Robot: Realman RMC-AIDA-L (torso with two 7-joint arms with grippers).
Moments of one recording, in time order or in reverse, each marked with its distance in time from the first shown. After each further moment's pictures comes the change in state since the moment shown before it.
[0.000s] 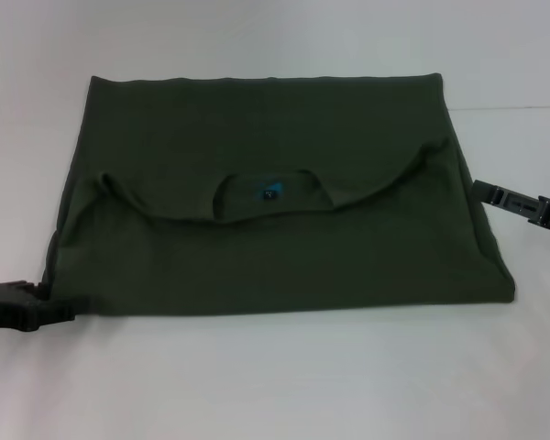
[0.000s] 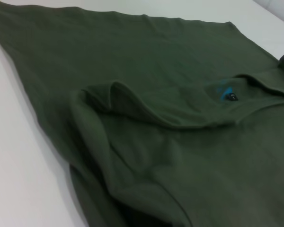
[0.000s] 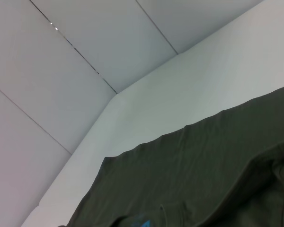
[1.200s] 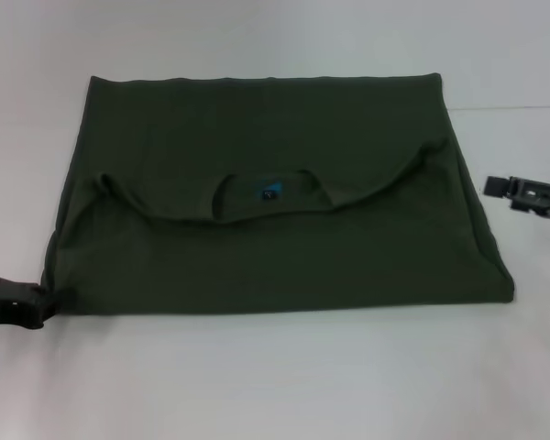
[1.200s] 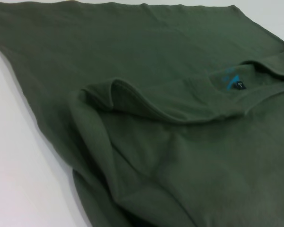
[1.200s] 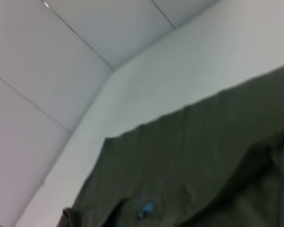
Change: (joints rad) left arm -0.020 -0.006 0.036 0.007 0.029 -0.046 0.002; right arm 0.018 -0.079 -0.129 -0.104 -0.060 -0.048 0.292
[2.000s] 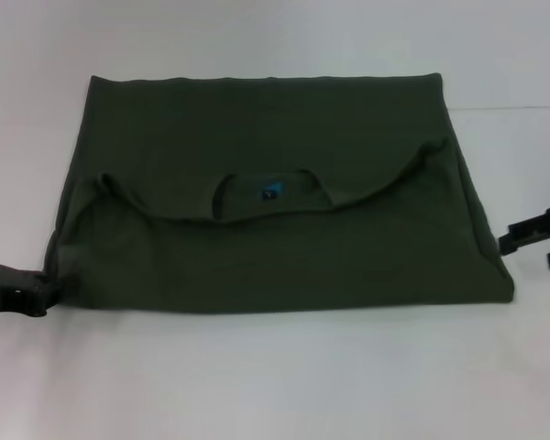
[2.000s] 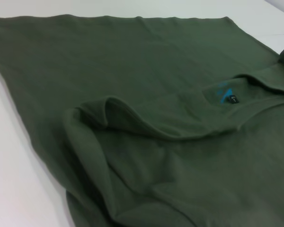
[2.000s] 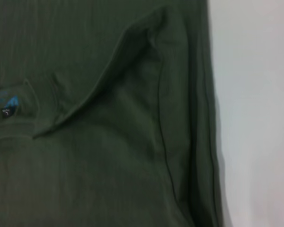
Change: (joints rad) left arm -0.020 0.009 -0.005 -0.001 -0.009 0.019 -0.008; right arm 0.273 -0.072 -0.085 -0.088 -0.701 -0.111 0.629
